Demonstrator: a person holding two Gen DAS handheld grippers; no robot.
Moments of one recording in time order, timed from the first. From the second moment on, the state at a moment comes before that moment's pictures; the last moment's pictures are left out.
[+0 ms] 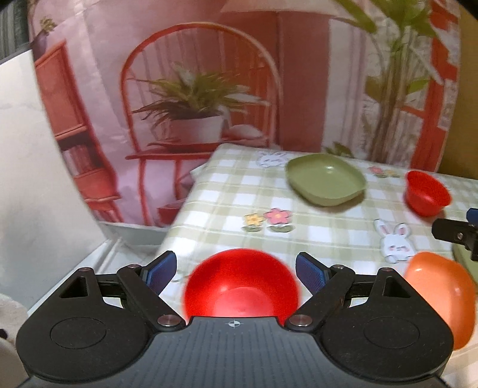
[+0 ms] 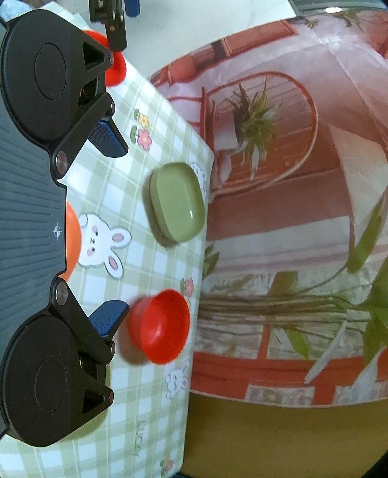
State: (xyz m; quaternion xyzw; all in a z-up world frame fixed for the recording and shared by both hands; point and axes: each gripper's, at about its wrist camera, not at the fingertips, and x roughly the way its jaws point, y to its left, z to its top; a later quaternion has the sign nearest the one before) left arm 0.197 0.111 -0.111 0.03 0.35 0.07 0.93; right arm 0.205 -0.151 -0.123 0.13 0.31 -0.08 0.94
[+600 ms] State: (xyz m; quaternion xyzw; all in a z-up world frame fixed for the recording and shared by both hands) left arm 0.203 0.177 -0.144 -0.03 0.37 0.14 0.92; right arm 0.284 -0.031 -0.146 0.09 0.36 0.10 0.92
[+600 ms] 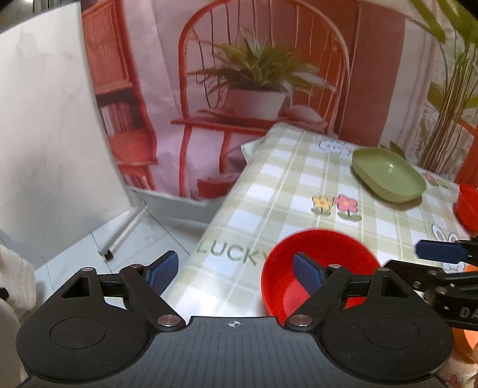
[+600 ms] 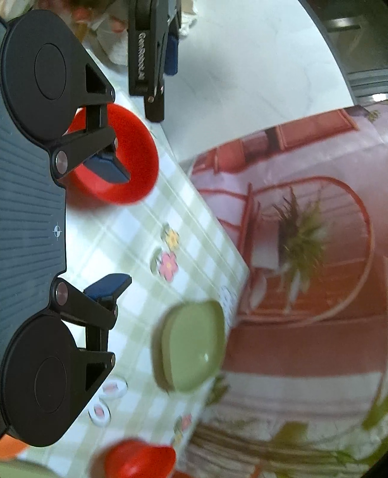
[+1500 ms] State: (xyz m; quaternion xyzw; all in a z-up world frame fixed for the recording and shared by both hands) left arm 0.195 0.167 -0.175 -0.08 0.41 0.13 0.90; right arm 0.283 -0.011 -0.174 0.15 0.39 0.13 0.90
